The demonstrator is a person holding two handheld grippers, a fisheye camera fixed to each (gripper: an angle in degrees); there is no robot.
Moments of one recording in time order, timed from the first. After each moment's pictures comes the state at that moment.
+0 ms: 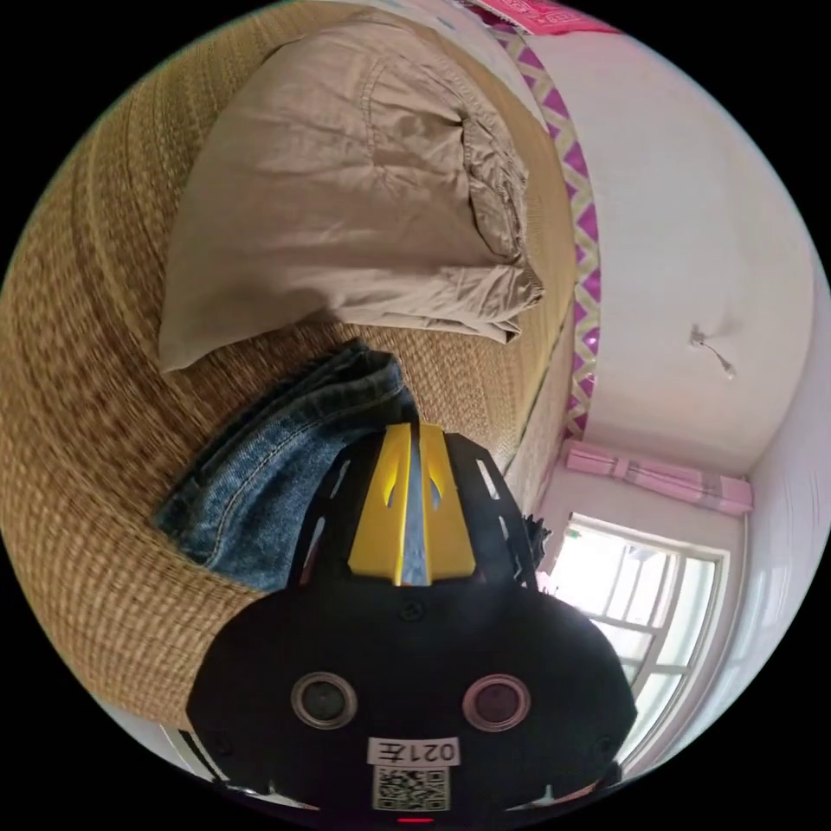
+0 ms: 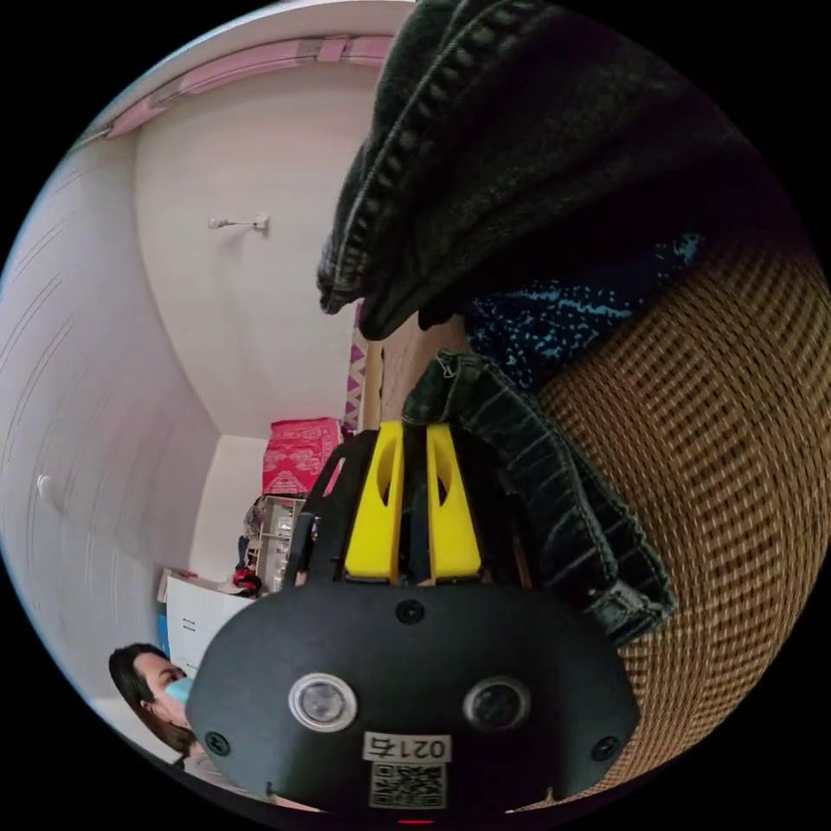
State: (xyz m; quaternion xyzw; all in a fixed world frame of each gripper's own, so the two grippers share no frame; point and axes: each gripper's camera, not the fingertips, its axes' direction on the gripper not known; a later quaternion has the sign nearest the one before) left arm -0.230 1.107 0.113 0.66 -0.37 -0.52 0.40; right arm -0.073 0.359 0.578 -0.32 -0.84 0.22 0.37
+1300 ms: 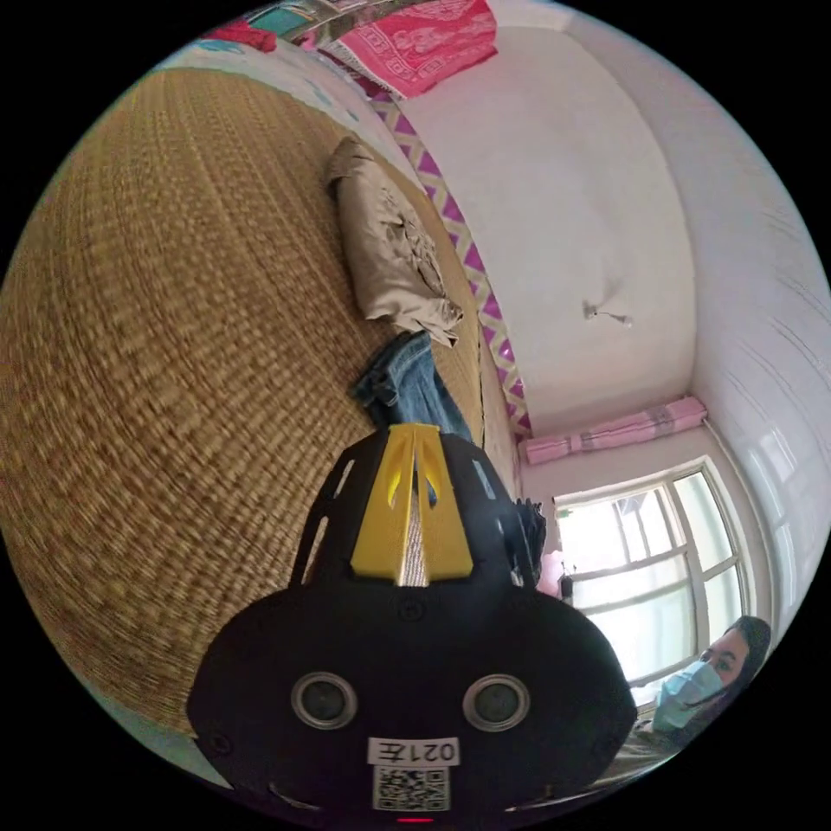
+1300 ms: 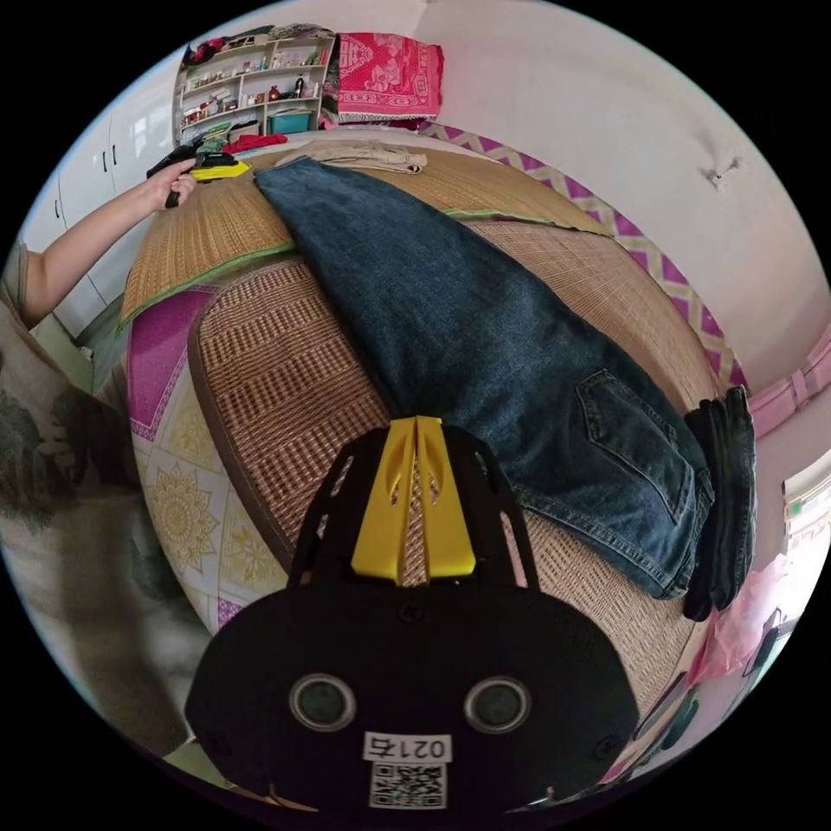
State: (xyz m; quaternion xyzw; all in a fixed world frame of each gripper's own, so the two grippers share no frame) left arm -0.081 1.219 0.293 0.69 -0.48 -0.34 0.41; right arm 0.034 0.343 -0.059 0.12 -0.67 -0.44 0.59
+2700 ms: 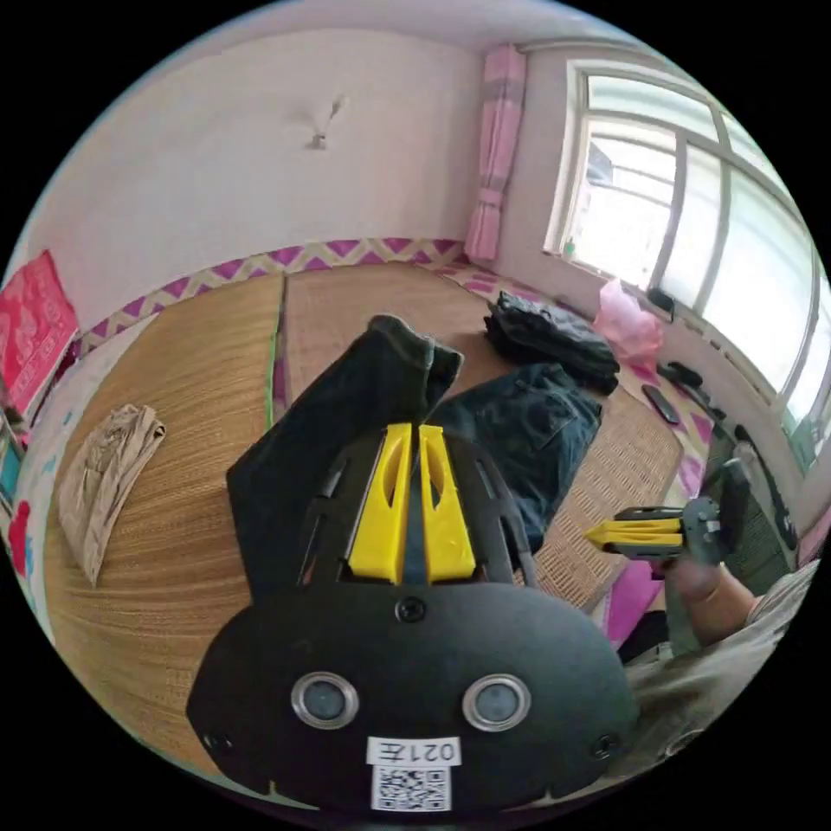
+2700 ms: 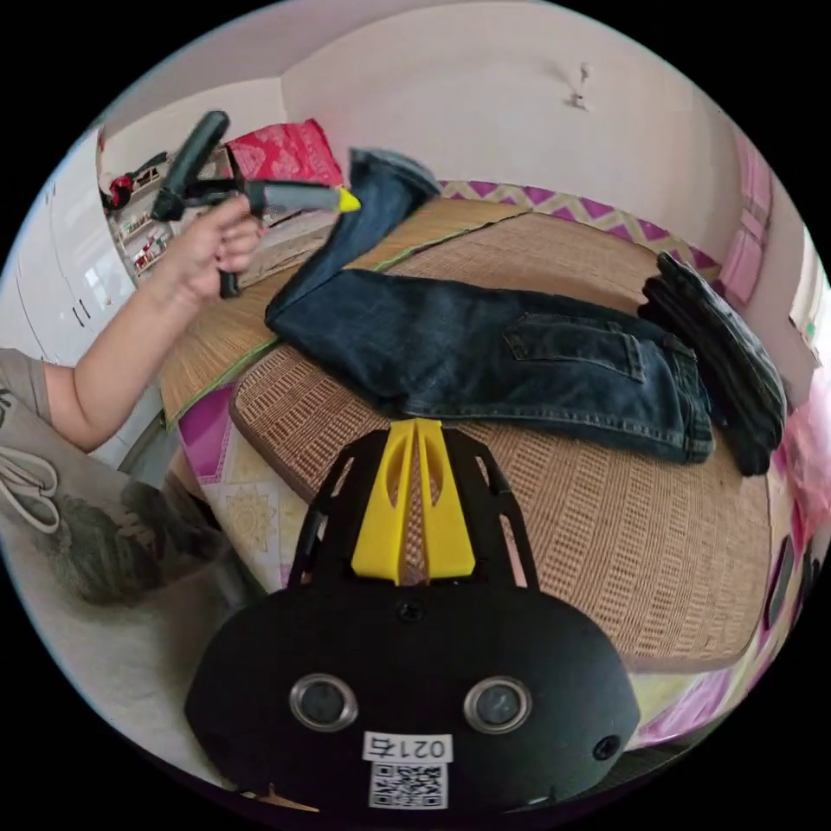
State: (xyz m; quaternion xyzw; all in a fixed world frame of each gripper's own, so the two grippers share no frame) left arm -0.288 0.414 0.378 0.20 -0.79 -0.22 0.53; right arm 0.168 0.283 0.169 0.02 -0.76 -0.25 0.60
